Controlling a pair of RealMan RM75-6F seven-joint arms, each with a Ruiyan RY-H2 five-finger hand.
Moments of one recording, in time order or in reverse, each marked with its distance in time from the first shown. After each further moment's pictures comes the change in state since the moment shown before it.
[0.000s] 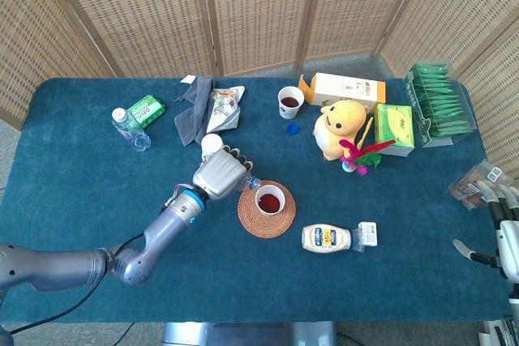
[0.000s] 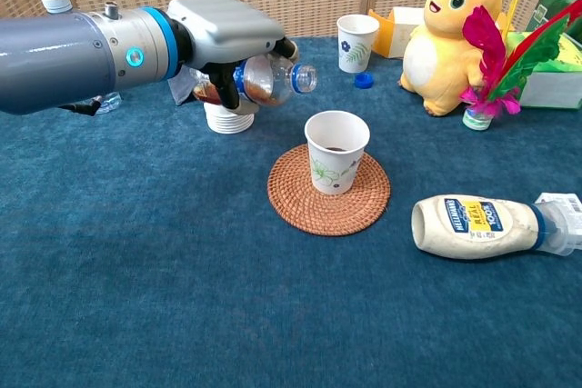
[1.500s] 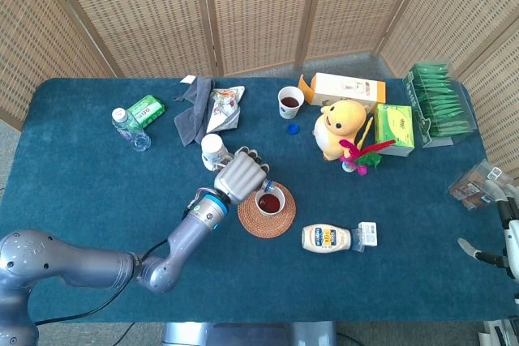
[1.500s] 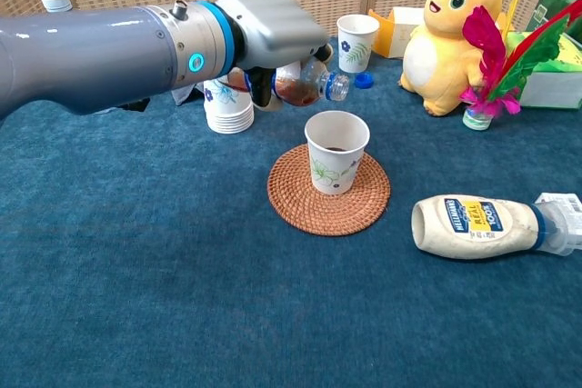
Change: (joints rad) left arm -0.180 -0.065 0.035 -0.051 -0.252 0.136 0.334; right arm -0.008 0.016 0.009 -0.004 0.012 0.002 0.053
